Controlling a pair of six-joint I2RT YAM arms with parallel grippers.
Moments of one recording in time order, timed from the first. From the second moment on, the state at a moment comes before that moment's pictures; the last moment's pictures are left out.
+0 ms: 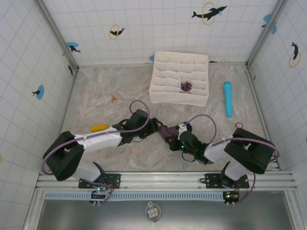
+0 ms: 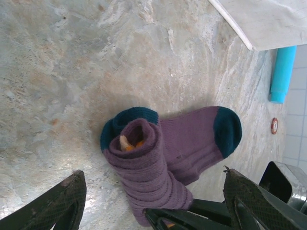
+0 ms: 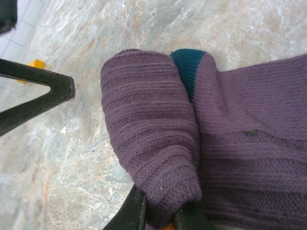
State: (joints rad) left arm -0.82 1.42 0.66 0.01 0.12 -1.09; right arm 0.97 1.53 0.26 0.71 0.04 0.83
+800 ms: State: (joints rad) left arm -0.82 1.40 0.62 0.03 0.07 -1.09; right arm 0.89 1.59 0.11 0.98 -0.10 1.20
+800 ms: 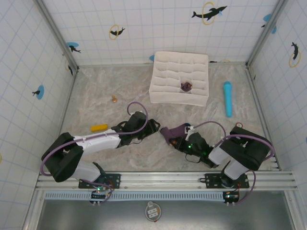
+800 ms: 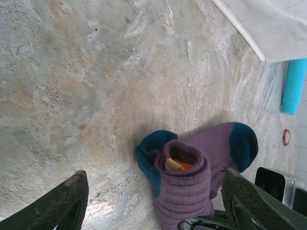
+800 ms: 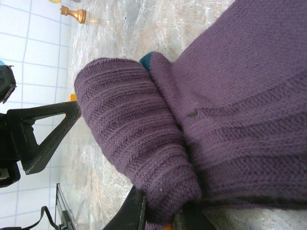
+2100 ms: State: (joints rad) left arm -0.90 1.60 0.63 0.21 0.19 -1.03; right arm 0.83 1.59 0.06 1.03 -0.15 1.55
